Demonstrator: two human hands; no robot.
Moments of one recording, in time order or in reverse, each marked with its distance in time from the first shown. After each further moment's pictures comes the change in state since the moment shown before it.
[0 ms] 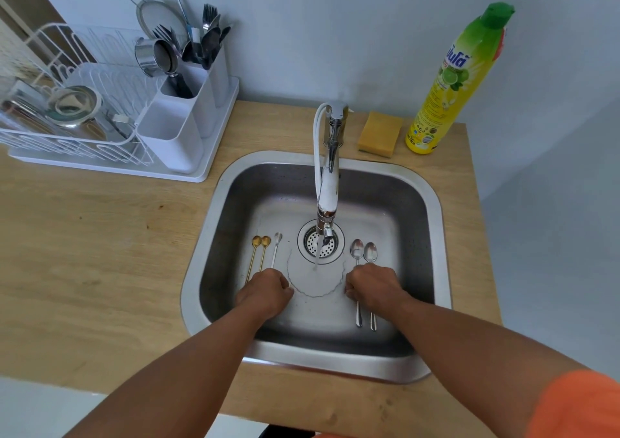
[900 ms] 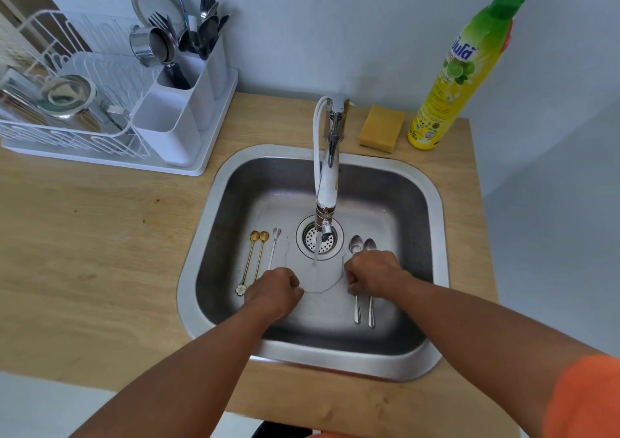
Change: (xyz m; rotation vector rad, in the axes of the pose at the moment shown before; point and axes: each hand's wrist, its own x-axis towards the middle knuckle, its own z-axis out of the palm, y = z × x) left_hand -0.012 0.019 0.006 0.073 -0.020 0.065; right_hand 0.019 0.014 -0.015 -0.073 -0.052 -0.086
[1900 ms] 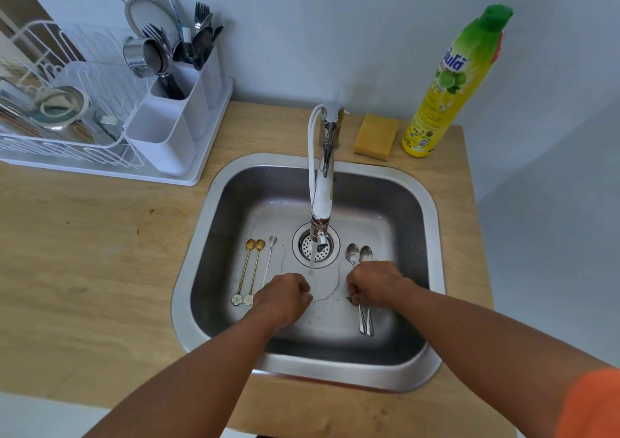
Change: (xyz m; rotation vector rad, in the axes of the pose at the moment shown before) left_hand 0.001 0.020 -0.003 -0.021 -0.045 0.095; right_hand -0.007 0.010 -0.001 -0.002 -0.081 -0.035
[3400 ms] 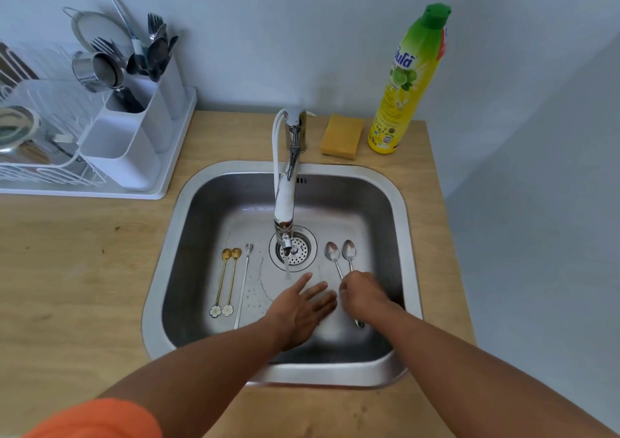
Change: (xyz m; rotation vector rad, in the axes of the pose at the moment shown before) left_hand 0.017 0.025 0.051 1.193 -0.114 0.761; right_hand -0.034 -0.015 0.022 0.605 0.162 0.458
